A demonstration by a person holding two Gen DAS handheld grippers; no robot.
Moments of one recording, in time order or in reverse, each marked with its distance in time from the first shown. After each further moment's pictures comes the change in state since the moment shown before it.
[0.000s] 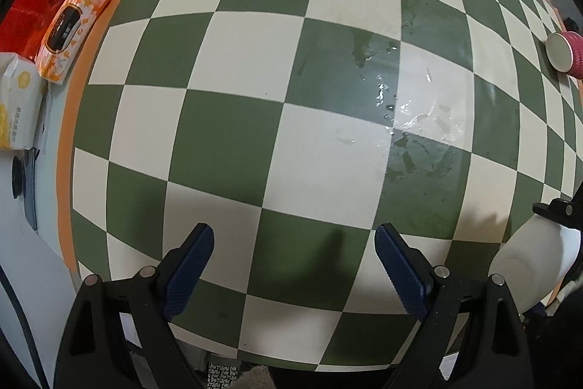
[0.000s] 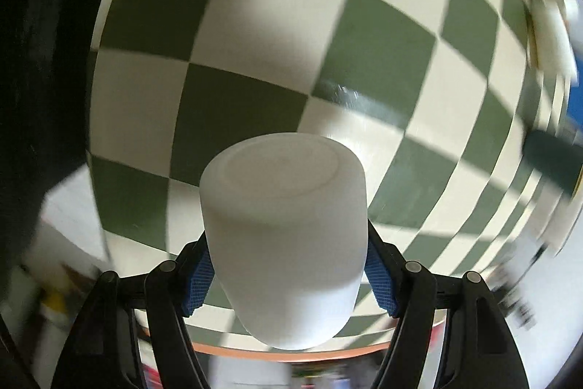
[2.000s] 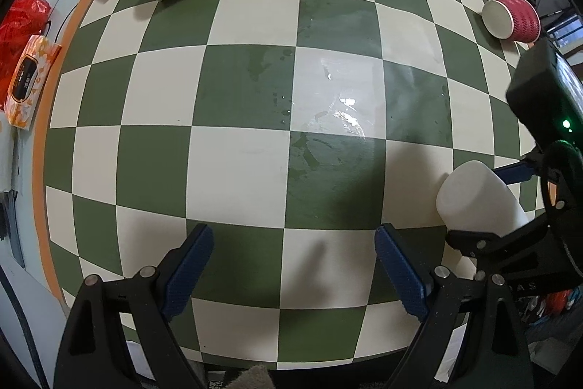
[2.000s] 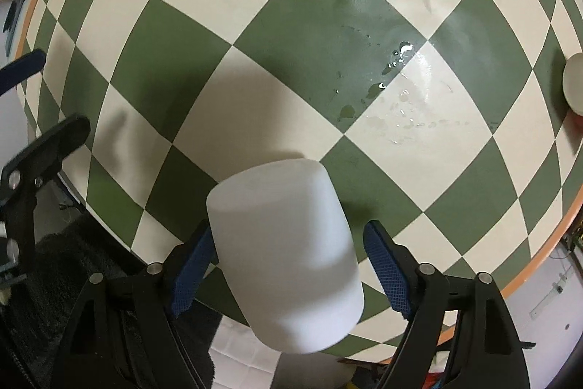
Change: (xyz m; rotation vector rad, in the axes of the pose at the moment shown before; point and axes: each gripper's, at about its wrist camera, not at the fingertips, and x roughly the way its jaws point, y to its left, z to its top) left arm -0.021 -0.066 0.000 0.143 -0.039 -0.117; right arm 0.048 -0.196 -0.125 0.971 -0.057 0.594
